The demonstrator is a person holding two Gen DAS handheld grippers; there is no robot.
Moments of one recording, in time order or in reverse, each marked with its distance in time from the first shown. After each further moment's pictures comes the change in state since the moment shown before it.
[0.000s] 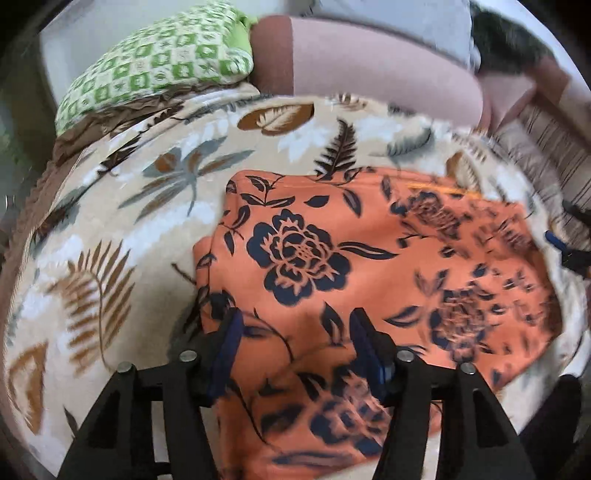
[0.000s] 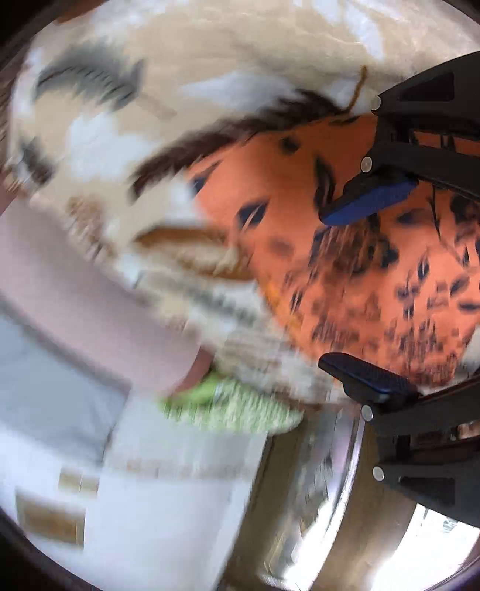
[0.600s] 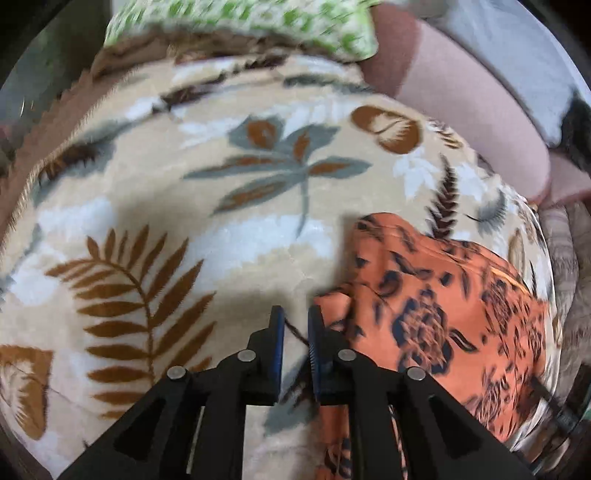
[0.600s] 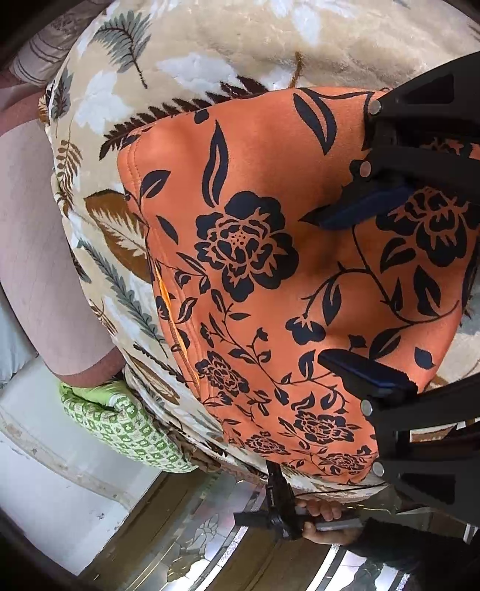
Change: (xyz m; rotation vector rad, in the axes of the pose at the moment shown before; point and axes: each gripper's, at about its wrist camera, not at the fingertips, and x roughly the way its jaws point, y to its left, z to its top) left arm 0.024 0.108 0.049 -0.274 0.107 -0.018; right arm 0.034 0.031 -0.077 -0.373 0.204 -0.303
